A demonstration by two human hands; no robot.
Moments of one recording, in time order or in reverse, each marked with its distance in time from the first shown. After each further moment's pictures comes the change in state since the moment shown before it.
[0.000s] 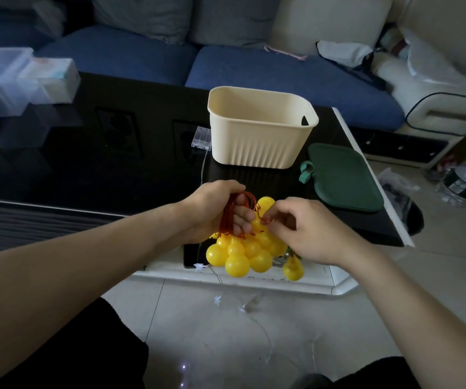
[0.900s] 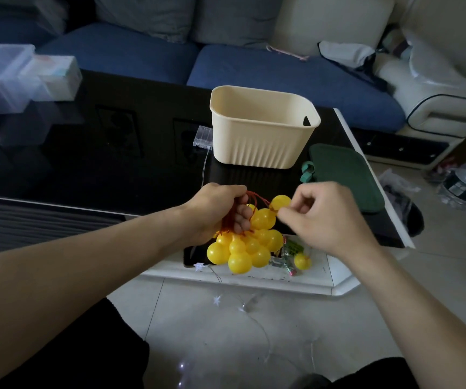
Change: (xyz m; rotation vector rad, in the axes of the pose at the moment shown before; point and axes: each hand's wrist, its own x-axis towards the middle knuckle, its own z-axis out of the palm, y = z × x) left_hand 0.000 -0.004 0.003 -0.005 0.084 0.057; right_hand -0.007 -0.022 -0.013 0.095 0.341 0.112
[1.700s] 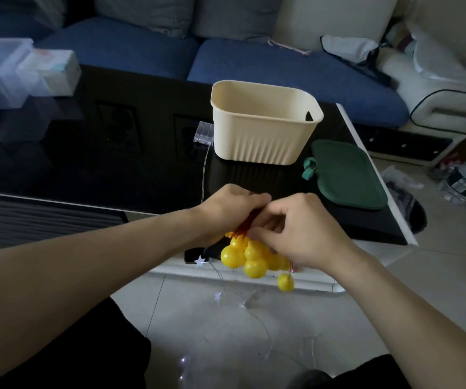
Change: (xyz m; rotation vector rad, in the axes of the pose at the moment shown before) left_hand 0.001 -0.011 0.012 0.242 -0.043 0.132; right_hand -0.006 -0.008 0.021 0.032 -0.287 -0.085
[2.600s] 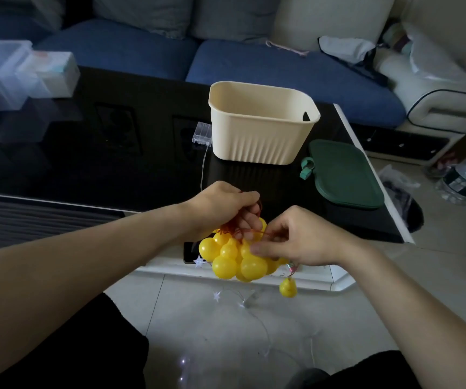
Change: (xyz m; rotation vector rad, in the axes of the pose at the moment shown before) left_hand -0.005 0.007 -0.012 0.000 -0.115 -0.048; right_hand 0.005 0.027 -0.006 0.076 -0.390 0.068
